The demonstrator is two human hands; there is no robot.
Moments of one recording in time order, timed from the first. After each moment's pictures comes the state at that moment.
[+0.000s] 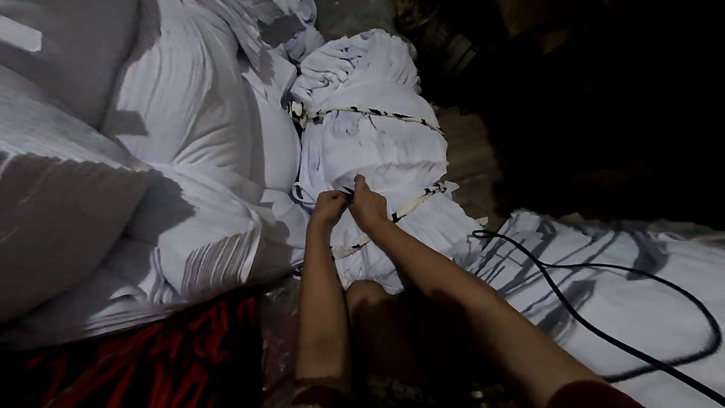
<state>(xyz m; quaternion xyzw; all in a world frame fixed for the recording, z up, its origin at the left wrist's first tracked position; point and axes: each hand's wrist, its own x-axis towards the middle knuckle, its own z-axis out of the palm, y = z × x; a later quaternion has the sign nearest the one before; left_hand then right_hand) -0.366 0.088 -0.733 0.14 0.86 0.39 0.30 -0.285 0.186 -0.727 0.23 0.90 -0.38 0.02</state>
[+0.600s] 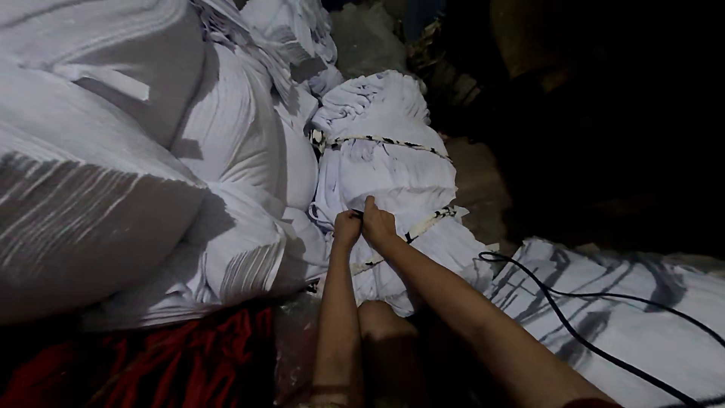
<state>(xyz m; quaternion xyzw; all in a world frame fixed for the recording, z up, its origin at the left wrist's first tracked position) -0.358 0.101 -0.746 0.08 0.87 0.42 0.24 -0.298 0.190 -0.718 0.20 0.91 -0.33 0.11</state>
